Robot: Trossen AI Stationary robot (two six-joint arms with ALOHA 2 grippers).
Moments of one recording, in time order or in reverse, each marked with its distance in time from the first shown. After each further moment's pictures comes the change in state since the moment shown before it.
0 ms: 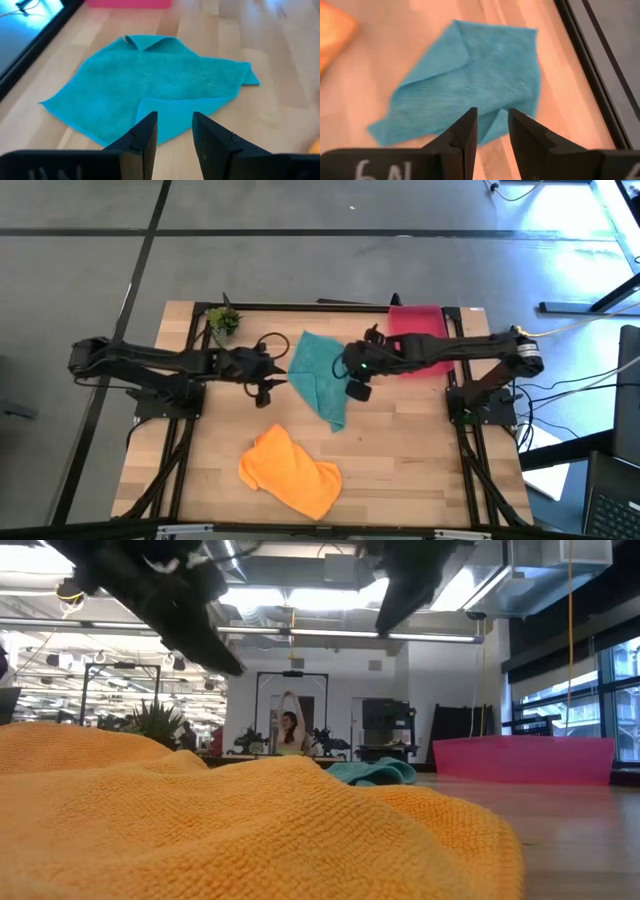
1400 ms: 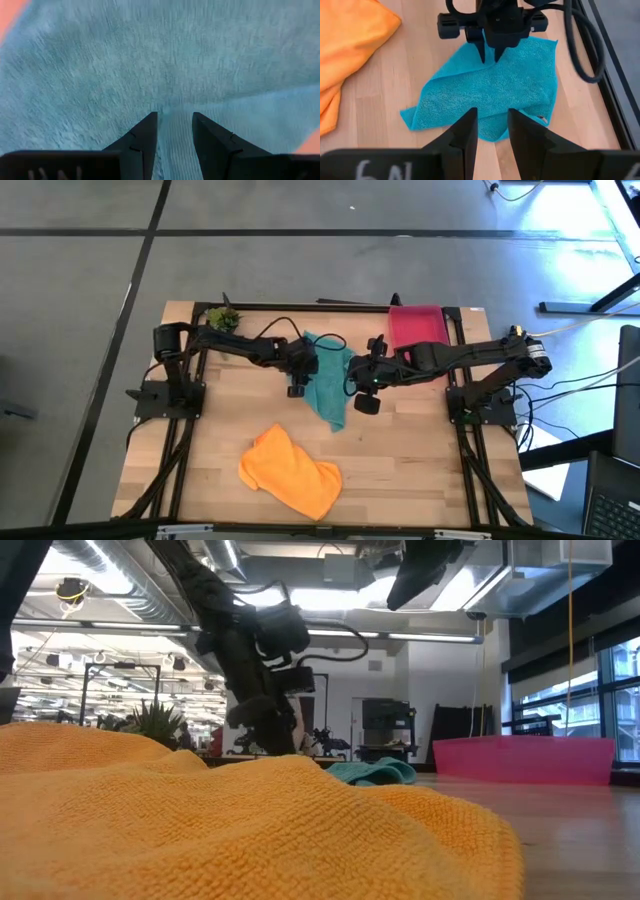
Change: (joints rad) left arm 0.171 0.731 0.427 -0.104 0.154 0.324; right arm 0.109 -0.050 0.000 -0.028 0.000 -0.003
